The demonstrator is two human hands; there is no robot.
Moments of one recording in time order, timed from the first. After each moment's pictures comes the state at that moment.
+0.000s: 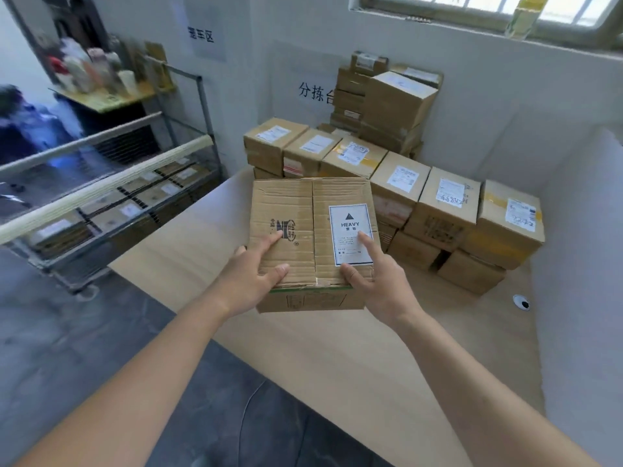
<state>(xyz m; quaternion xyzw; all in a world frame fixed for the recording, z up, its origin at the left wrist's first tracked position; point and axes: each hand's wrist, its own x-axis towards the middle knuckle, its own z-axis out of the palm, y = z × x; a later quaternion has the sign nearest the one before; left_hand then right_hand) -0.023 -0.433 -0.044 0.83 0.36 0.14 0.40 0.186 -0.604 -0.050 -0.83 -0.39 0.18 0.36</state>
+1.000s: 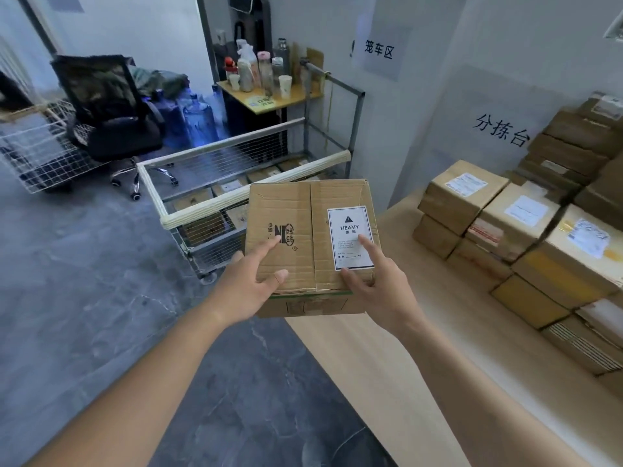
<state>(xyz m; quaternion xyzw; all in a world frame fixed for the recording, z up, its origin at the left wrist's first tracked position) -0.302 -0.105 -0.057 0.76 0.51 0.19 0.36 -0.047 -0.200 -0.046 -0.74 -0.53 0.26 0.31</state>
